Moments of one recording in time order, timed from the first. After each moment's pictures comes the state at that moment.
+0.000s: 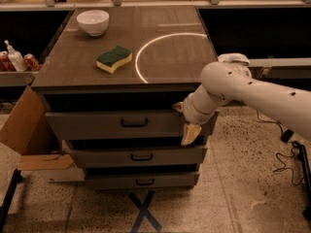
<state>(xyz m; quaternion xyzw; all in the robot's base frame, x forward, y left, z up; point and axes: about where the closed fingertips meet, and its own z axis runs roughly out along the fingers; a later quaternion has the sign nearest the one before) 0.594 -0.101 0.652 -0.77 0.60 0.05 0.20</state>
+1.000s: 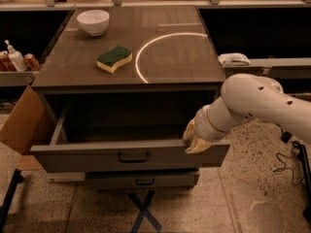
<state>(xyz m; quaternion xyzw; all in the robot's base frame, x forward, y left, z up) 0.519 -0.120 0.687 -0.76 0.61 0.04 0.22</state>
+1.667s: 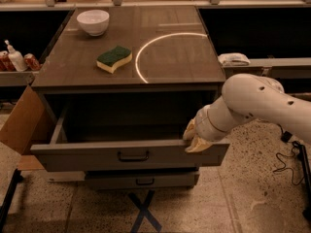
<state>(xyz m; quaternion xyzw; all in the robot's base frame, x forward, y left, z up) 0.517 -0.119 0.687 -0.76 0.61 0.04 0.22</state>
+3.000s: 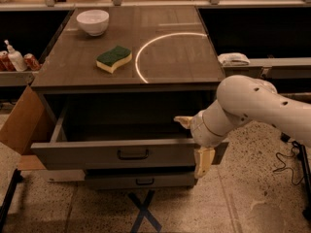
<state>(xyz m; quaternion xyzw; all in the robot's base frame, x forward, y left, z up) 0.492 -0.102 0.680 -0.78 0.58 0.08 0.20</state>
